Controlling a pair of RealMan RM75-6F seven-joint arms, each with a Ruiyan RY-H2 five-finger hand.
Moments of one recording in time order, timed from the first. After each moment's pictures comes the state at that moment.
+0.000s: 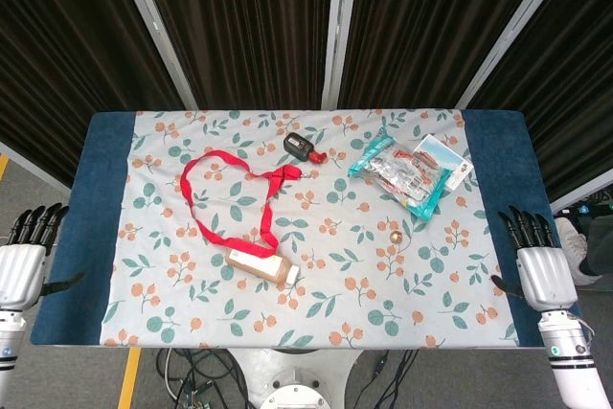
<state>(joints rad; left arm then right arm) -0.14 -1.19 -0.06 -1.44 1.49 1.47 -0.08 0.23 -1.19 0.02 -1.53 -1.42 1.41 -0.09</state>
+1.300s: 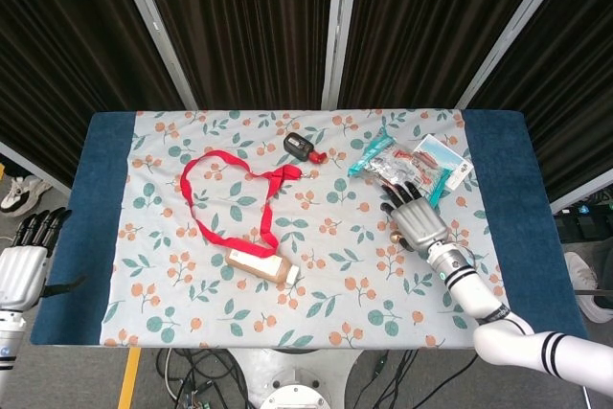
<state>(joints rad) -0.15 -1.18 -0.05 -1.41 1.49 1.43 -0.18 0.72 -1.34 0.14 -1.54 -1.08 0.81 -0.57</state>
